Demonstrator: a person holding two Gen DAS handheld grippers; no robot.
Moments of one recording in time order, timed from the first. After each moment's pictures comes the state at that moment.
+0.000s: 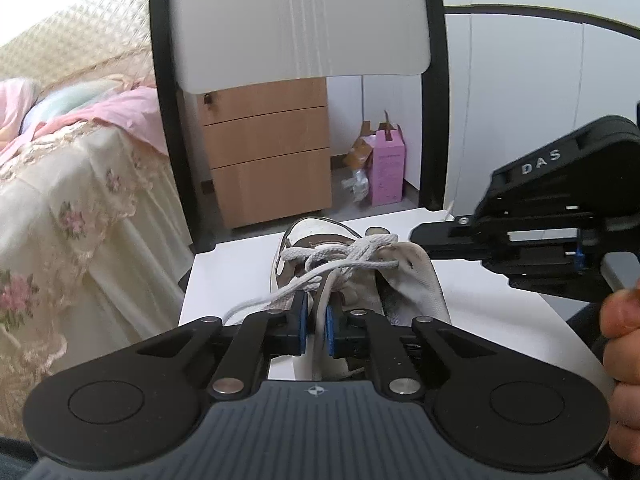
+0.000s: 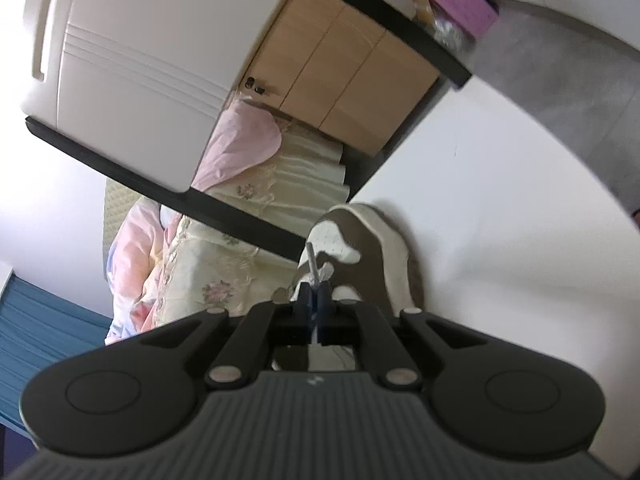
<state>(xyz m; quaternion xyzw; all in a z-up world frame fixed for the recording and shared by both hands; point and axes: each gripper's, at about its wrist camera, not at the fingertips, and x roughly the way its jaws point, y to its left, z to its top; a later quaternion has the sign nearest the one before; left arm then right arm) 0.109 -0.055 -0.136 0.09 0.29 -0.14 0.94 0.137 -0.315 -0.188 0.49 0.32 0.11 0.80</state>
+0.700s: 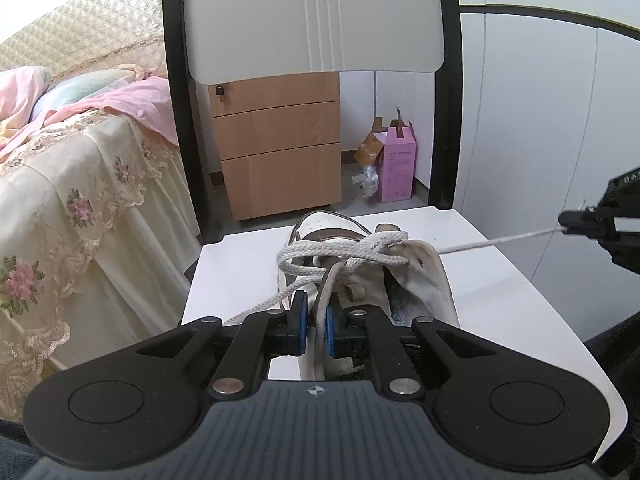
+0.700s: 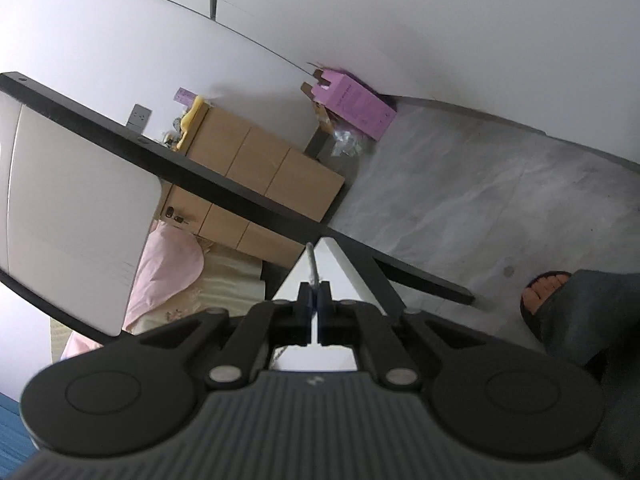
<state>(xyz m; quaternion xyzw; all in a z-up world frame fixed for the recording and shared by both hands) 0.110 -0.053 -0.135 0.08 0.30 -0.12 0.94 0.087 -0.434 -0.197 0.50 0.26 -0.05 0.82</state>
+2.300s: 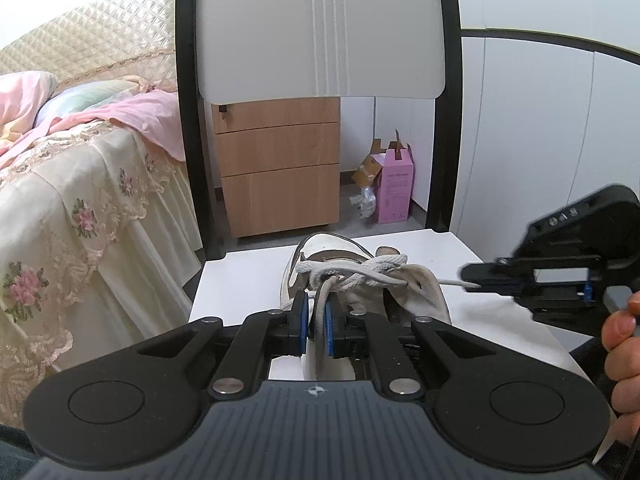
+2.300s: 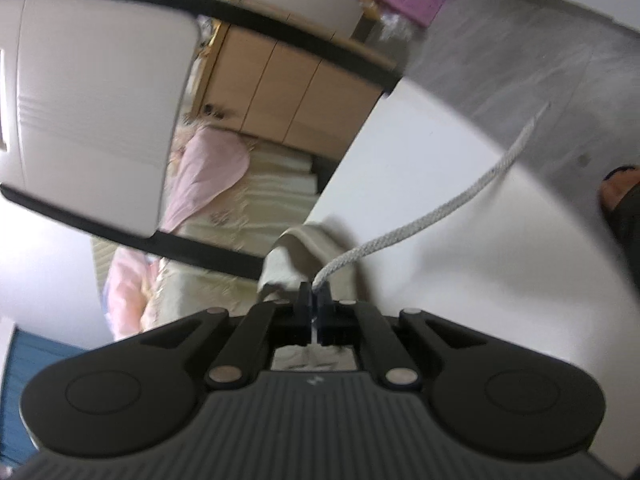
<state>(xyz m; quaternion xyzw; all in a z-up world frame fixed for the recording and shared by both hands) 0.106 -0.045 -0.129 0.06 0.27 -0.13 0.95 0.113 -0.357 -0.224 0.54 0.34 0.06 0.77</state>
